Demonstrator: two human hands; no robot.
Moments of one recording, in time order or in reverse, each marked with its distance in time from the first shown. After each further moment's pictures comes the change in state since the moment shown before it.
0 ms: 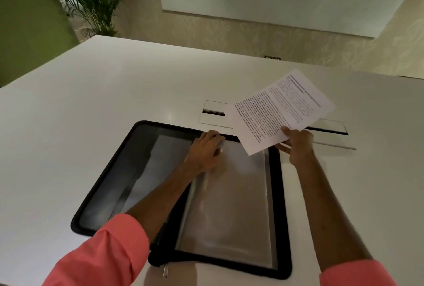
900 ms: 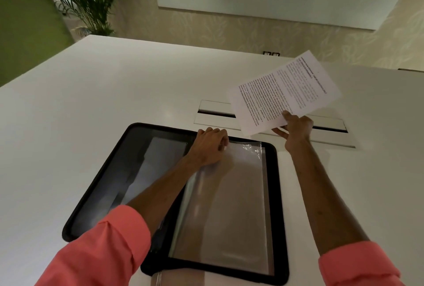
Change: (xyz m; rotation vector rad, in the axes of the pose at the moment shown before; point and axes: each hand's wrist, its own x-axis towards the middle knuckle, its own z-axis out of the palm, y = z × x) left_hand 0.035 0.015 -0.002 0.019 0.025 0.072; right_hand 0.041 -0.014 0.017 0.132 0.078 -0.093
